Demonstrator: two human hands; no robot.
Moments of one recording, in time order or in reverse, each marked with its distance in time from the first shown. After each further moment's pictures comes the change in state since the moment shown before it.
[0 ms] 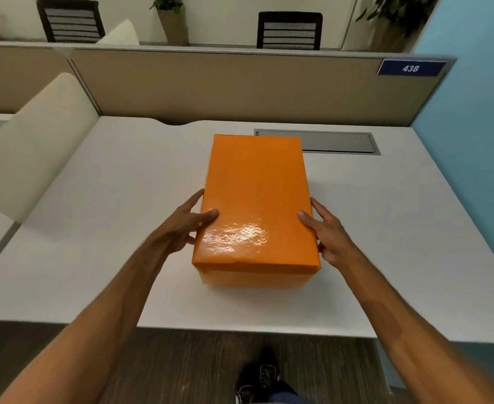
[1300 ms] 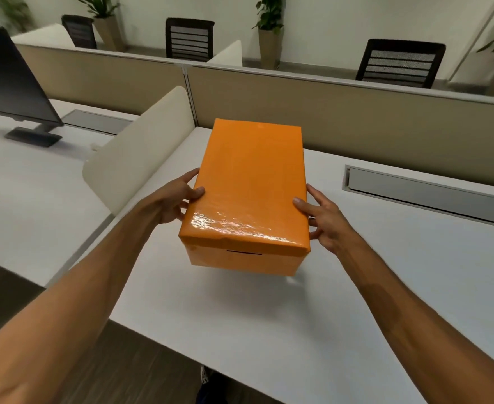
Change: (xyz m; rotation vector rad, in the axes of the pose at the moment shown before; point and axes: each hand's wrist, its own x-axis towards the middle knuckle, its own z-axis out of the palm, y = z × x) left_hand 0.014 0.044 -0.222 -0.033 0.261 -0.030; right_hand 0.123 -0.080 0.208 -0.107 -0.333 -0.018
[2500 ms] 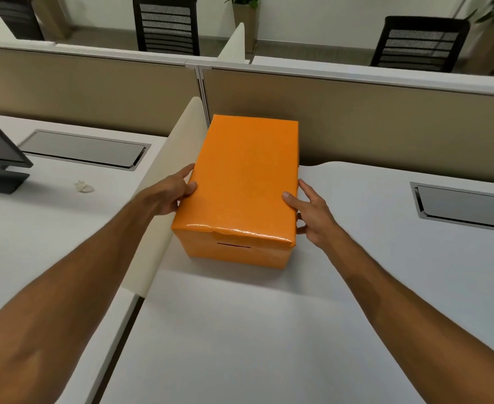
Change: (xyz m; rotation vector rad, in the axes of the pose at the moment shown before) left_hand 0.261 0.034 -0.235 0.109 -0.115 -0.064; right_hand 0.239 -0.036 0.216 0.038 0.180 0.034
